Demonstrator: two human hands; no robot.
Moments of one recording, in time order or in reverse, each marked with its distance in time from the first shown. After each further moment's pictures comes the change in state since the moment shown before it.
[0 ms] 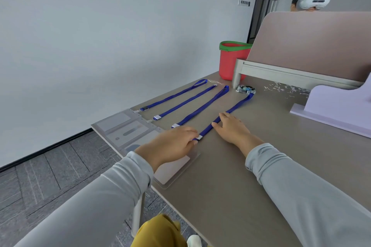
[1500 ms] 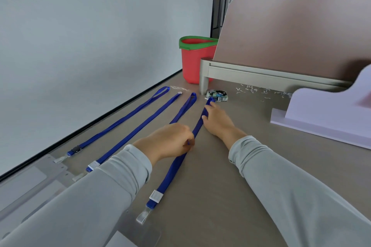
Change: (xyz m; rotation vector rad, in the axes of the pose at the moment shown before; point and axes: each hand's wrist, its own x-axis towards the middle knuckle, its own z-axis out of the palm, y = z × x) left_hand 0.201 -0.011 0.004 0.121 -0.149 0.213; right_hand 0.140 0.090 -0.013 0.177 0.138 0.138
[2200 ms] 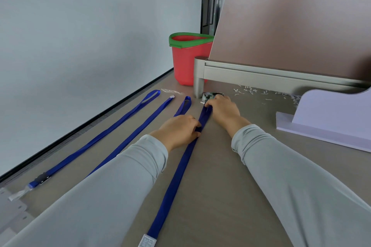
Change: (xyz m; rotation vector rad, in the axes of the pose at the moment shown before) left_hand 0.093 -0.030 0.011 -0.071 0.077 -0.036; right_hand 0.068 0.037 -0.012 -0.236 0.110 -0.030
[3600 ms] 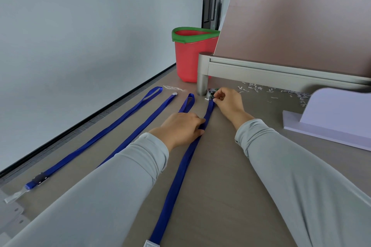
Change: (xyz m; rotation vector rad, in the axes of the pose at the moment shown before) left_hand 0.004 -0.010 0.001 0.097 0.041 0.081; right_hand 0.025 0.013 0.015 0.555 0.270 0.166
